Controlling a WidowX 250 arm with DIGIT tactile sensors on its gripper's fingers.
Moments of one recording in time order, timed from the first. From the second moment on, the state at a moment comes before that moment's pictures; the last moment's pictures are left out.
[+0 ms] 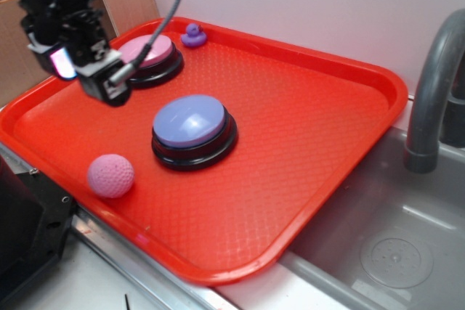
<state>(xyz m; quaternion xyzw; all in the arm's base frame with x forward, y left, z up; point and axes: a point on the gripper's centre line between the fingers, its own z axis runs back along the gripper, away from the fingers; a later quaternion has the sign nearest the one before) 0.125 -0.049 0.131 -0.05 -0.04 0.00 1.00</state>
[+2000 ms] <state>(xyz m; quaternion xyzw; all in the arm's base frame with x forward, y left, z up) 0.109 -0.045 0.036 -0.03 0.02 -0.06 1.00</state>
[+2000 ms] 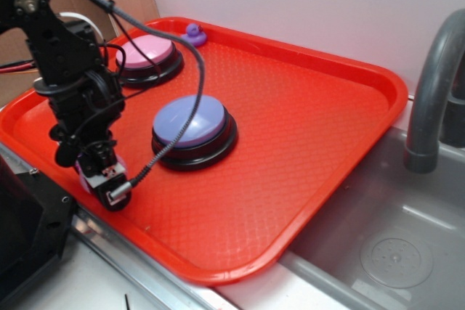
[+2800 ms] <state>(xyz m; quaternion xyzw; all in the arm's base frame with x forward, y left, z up) 0.173 0.017 0.169 0.00 -0.06 0.01 1.00</state>
